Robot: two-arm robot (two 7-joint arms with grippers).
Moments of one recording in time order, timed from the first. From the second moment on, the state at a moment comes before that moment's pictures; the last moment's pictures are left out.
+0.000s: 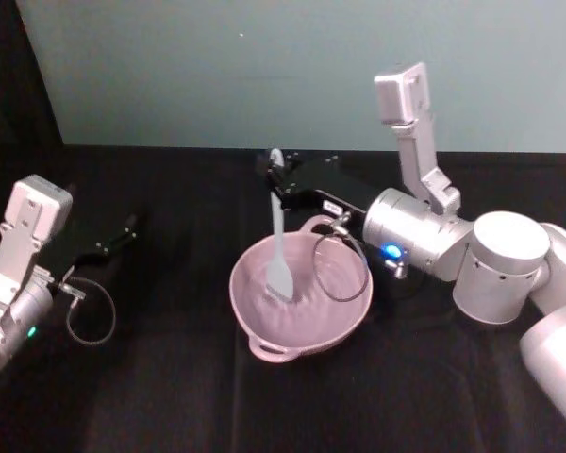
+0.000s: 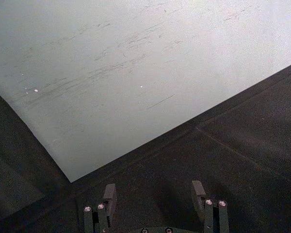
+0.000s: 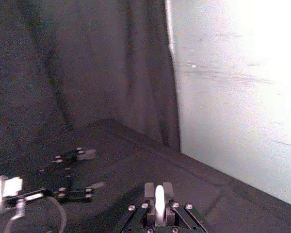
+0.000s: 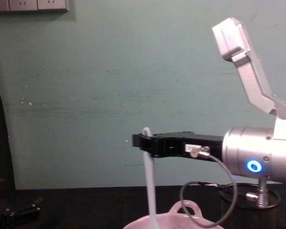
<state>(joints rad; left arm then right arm) -0.20 0.60 0.45 -1.41 -0.25 -0.12 0.03 0.48 0.28 -0.52 -1.38 0.48 0.17 0.41</state>
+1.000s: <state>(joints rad) -0.20 0.60 0.45 -1.41 -0.25 -0.12 0.03 0.34 0.37 -0.51 -1.64 0.46 0.23 0.39</state>
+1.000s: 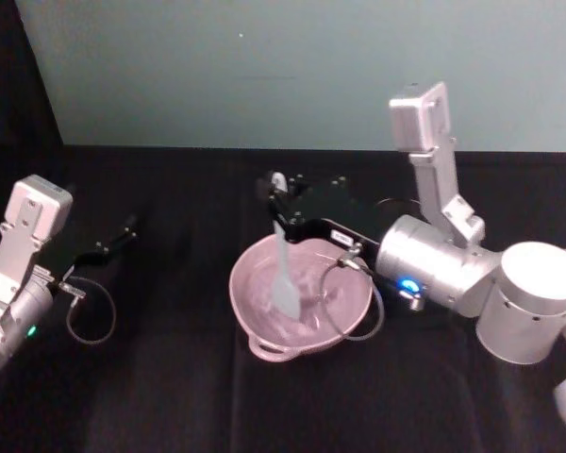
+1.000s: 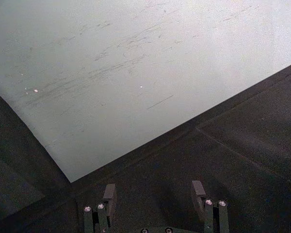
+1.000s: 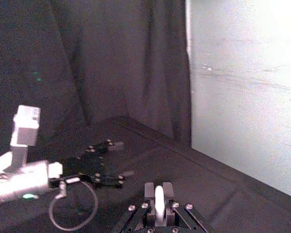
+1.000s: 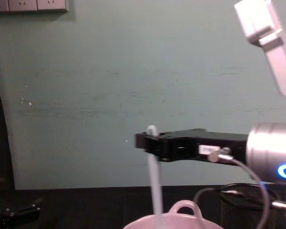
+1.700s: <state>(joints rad) -0.20 0.60 0.45 -1.41 -0.25 -0.12 0.03 0.47 0.29 -0.51 -1.40 0.47 0.17 0.42</state>
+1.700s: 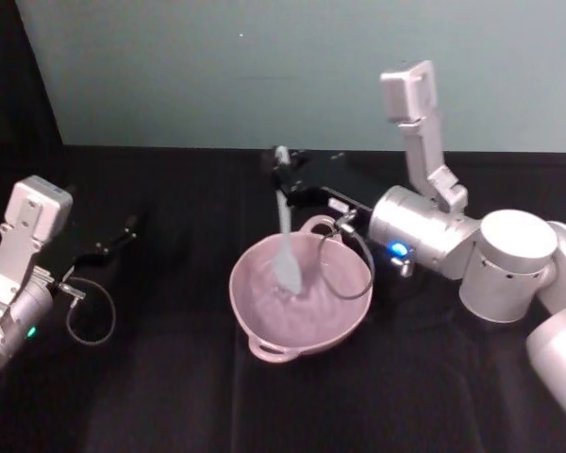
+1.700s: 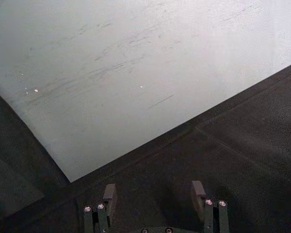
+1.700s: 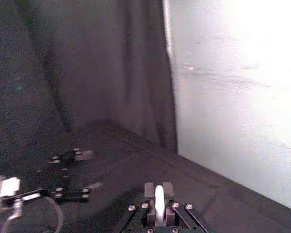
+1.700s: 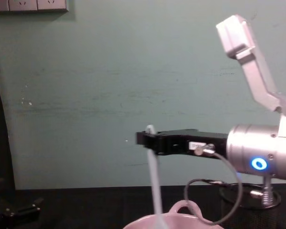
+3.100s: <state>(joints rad) -0.20 0.60 0.45 -1.41 -0.25 -0.12 0.03 0.44 0.29 -0.57 -1.50 0.46 0.20 0.43</state>
